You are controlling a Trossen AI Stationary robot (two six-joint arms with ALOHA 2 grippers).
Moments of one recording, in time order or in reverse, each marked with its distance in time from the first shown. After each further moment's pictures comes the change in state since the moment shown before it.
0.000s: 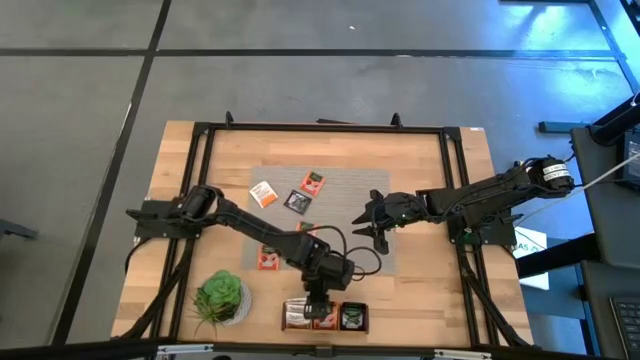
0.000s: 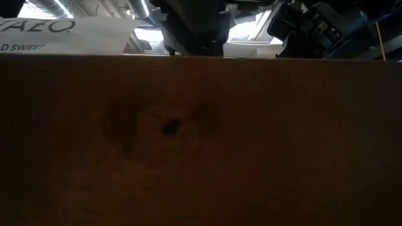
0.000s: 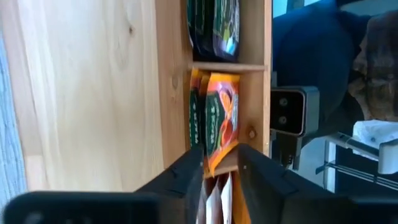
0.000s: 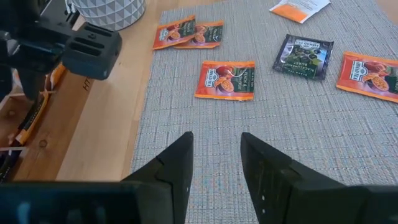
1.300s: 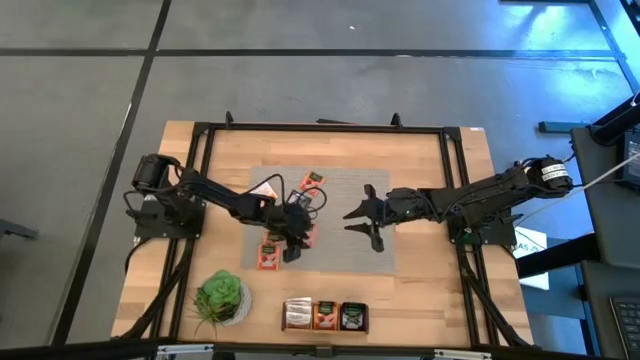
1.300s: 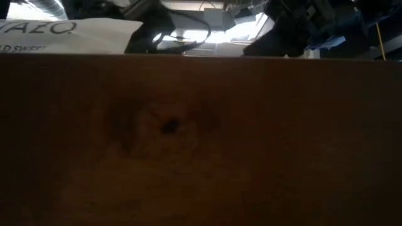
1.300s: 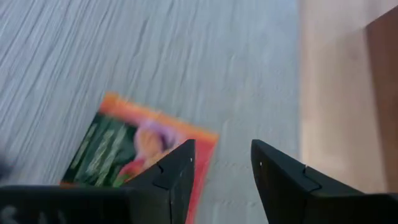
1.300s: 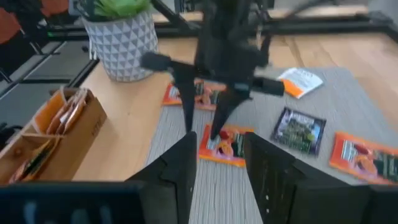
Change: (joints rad) left arm 0.251 -0.451 -0.979 0.820 -0.280 0.076; right arm -0.007 0.015 0.000 0.223 0.001 -0.131
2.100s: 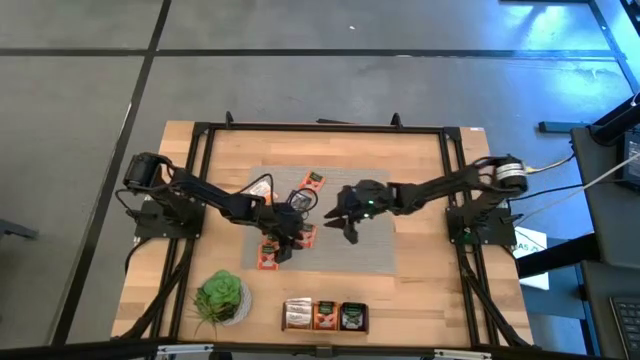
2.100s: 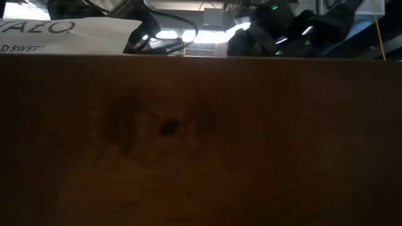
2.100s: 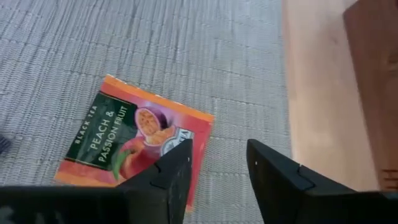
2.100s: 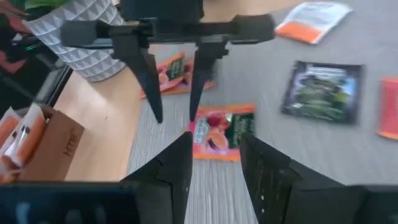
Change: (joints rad) left arm -0.006 -0.064 -0.114 0.087 0.018 0.038; right arm -0.139 0.362 0.151 0.091 -0.197 0.210
